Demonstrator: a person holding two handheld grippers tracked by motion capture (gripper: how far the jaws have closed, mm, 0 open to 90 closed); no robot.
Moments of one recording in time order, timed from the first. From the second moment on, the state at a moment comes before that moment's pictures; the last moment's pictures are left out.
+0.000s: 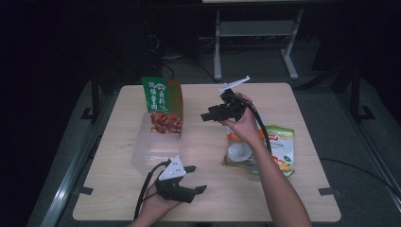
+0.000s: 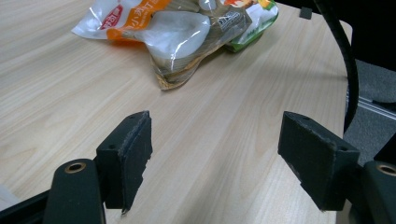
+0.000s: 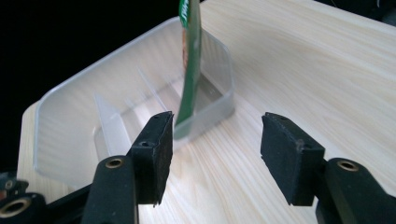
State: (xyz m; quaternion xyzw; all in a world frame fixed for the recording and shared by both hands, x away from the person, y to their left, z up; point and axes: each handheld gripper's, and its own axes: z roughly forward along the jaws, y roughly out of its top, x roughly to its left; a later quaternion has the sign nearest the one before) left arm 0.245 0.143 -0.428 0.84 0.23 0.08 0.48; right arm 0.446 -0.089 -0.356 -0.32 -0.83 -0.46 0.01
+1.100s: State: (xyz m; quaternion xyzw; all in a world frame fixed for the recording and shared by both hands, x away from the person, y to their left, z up) left arm 0.243 0.139 -0.429 0.85 0.22 0.08 0.47; right arm 0.406 -0.212 -0.377 -0.44 -0.81 -0.38 -0.01
